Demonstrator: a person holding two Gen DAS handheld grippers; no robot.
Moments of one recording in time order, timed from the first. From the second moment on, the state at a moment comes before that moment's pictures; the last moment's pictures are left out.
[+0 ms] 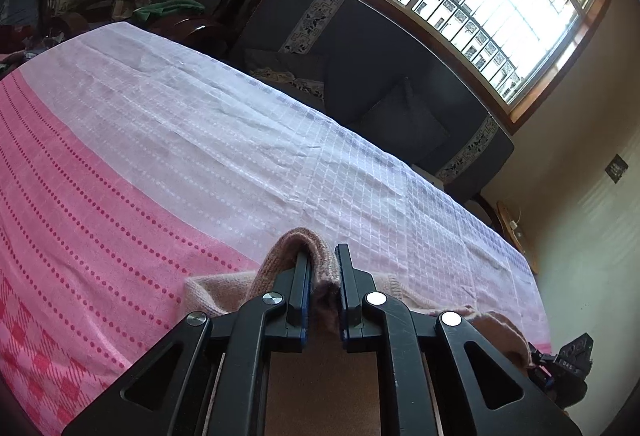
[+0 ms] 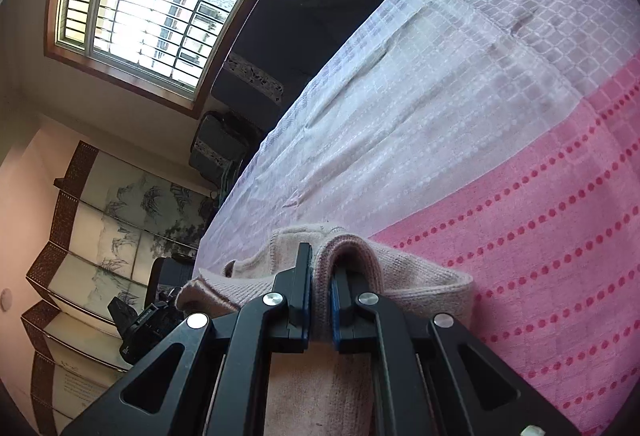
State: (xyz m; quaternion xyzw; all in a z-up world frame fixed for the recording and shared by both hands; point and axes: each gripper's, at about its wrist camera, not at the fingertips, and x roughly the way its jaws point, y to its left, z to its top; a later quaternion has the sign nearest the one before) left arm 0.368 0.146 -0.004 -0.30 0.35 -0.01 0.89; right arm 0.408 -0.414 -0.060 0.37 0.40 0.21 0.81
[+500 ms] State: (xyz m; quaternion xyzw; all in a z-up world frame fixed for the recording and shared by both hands) left arm 0.287 0.175 0.011 -0.24 0.37 0.03 0.90; right arm 0.346 -0.464 -0.043 0.43 0.33 0.25 0.80
